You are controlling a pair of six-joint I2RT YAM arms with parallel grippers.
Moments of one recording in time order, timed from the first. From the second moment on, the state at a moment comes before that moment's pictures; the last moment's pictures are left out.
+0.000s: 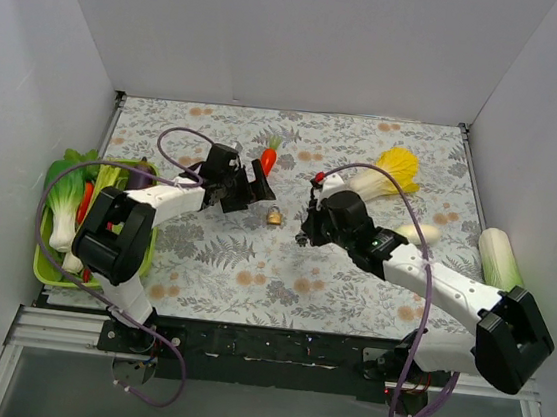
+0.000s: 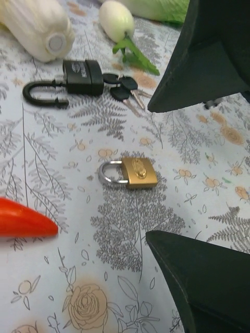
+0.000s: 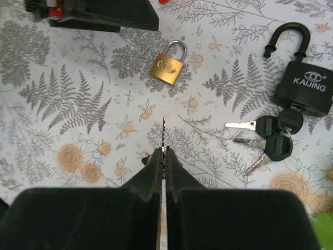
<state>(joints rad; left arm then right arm) -0.41 1.73 1.01 -0.07 0.24 -0.74 0.81 1.25 0.78 -0.08 0.03 0.31</state>
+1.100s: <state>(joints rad) -0.41 1.69 0.95 0.07 0.57 -1.03 1.08 1.80 1.24 -0.20 0.67 -0.07</state>
